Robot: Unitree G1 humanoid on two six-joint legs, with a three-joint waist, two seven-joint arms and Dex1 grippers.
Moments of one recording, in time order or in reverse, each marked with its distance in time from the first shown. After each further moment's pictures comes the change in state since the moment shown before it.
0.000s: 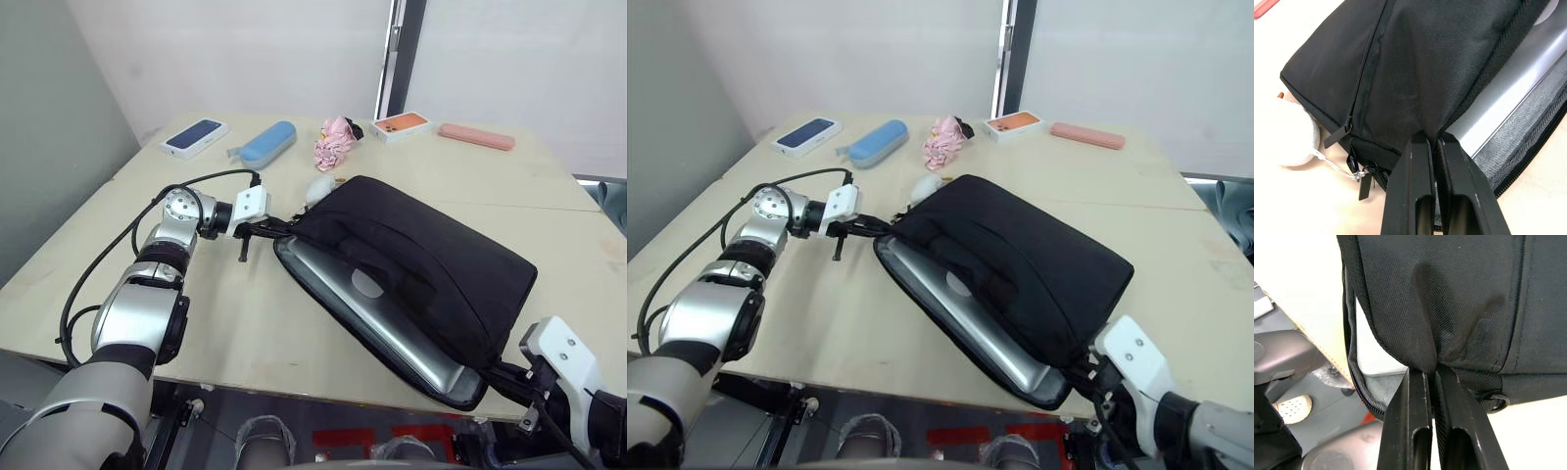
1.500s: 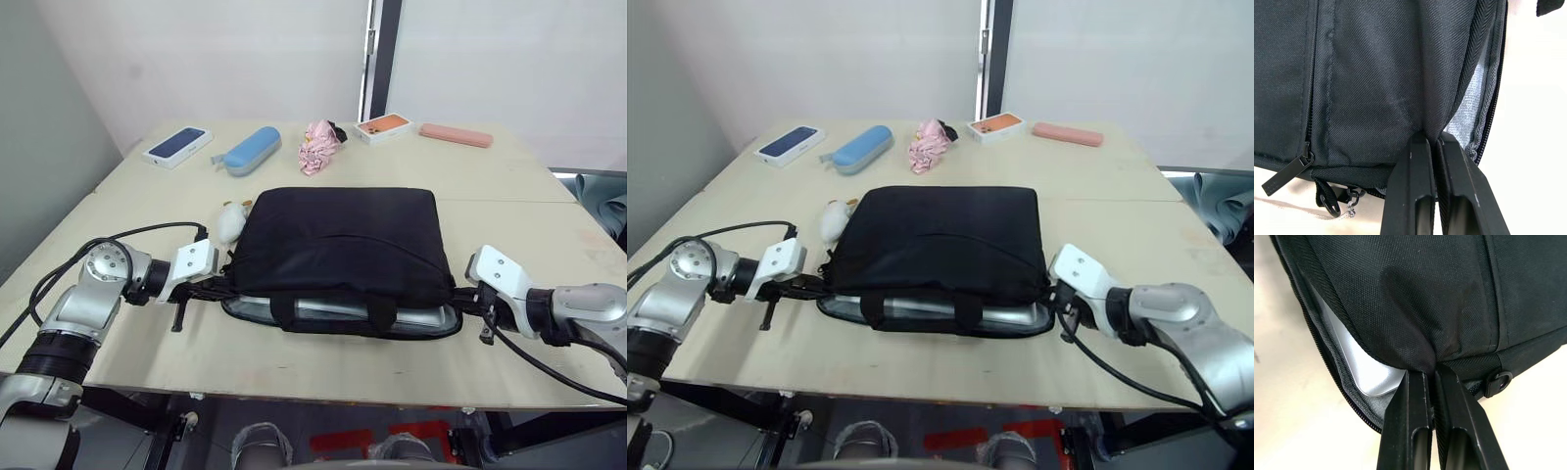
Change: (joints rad) left arm 0.652 0.354 0.008 -0.898 -0.173 0.531 0.043; right arm -0.703 -0.232 0.465 0.442 -0.275 -0.090 0.212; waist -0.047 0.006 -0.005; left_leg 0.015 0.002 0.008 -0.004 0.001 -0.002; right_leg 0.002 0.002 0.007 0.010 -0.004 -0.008
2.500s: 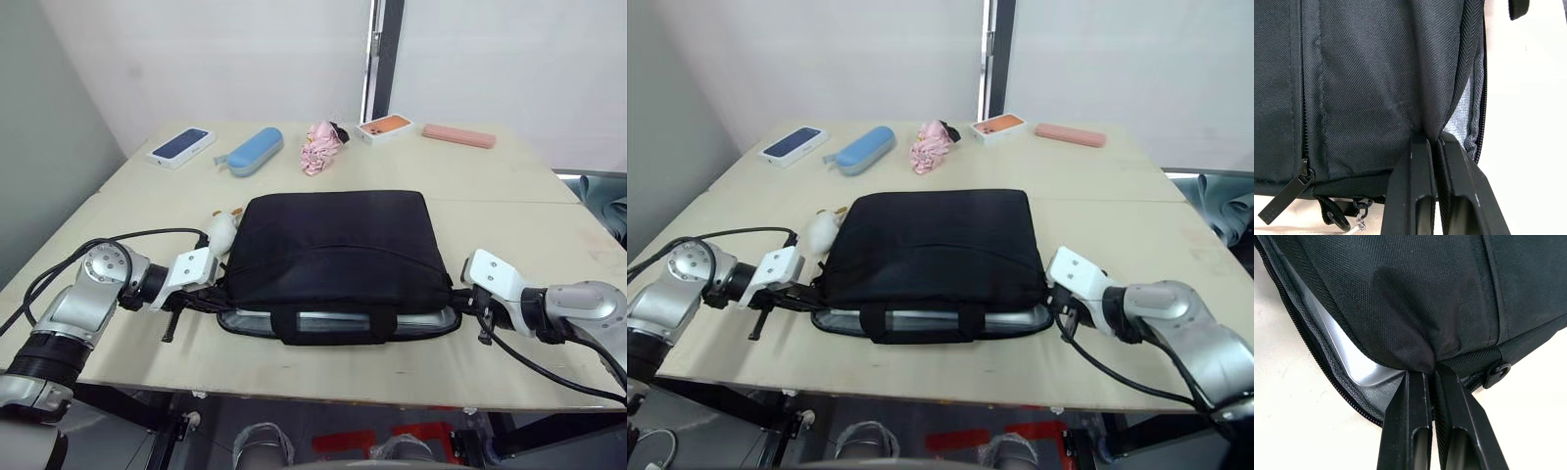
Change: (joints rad) left arm 0.011 0.040 -0.046 -0.039 -0.032 -0.001 -0.050; right arm -0.033 -0.003 0.068 0.077 -0.101 -0.061 0.009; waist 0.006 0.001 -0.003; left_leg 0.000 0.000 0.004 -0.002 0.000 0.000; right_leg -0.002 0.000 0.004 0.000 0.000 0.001
